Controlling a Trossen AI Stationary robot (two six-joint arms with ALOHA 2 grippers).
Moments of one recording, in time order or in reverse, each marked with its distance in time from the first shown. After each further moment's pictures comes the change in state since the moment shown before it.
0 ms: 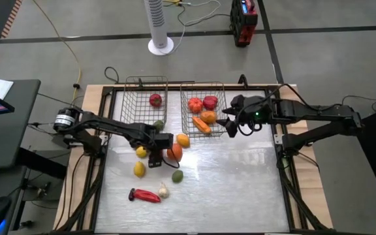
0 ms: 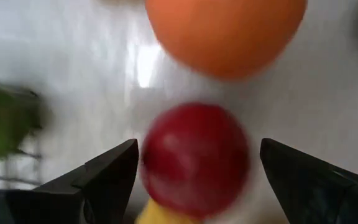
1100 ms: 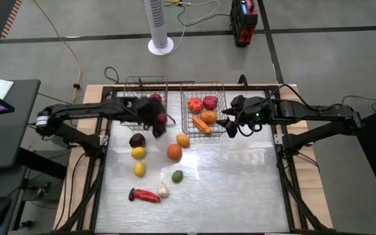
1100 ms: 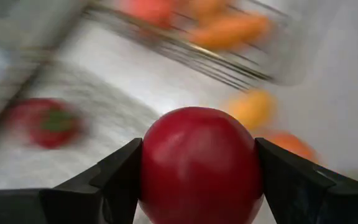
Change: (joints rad) left arm 0.225 -0.252 0.185 -0.038 -0.187 -0.117; right arm 0.007 0.000 0.000 0.002 0.008 0.023
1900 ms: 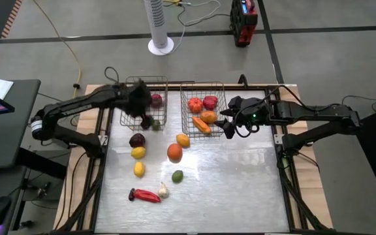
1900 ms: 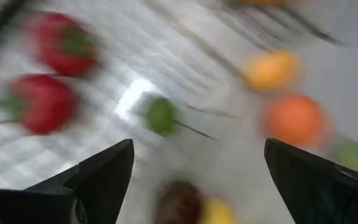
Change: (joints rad) left arm 0.234 -0.079 -0.010 -0.201 0.304 0.032; right arm 0.013 0.028 -0.001 0.028 0.003 -0.004
